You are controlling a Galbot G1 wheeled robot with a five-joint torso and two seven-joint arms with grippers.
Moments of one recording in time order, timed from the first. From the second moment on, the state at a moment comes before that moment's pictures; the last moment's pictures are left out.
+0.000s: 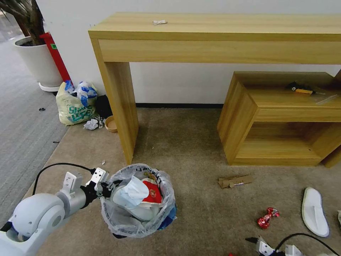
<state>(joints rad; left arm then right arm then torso) 1.45 -0.78 -0.62 -2.14 -0.66 0.74 0.23 -1.68 0.66 0.39 1.49 0.14 0.12 -0.68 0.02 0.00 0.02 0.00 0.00</state>
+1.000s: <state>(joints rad) 1.42 -0.75 -0.60 -2.11 -0.68 0.74 0.23 -1.58 0.74 0.29 1.35 0.10 0.14 -0.69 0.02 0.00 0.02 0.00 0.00</state>
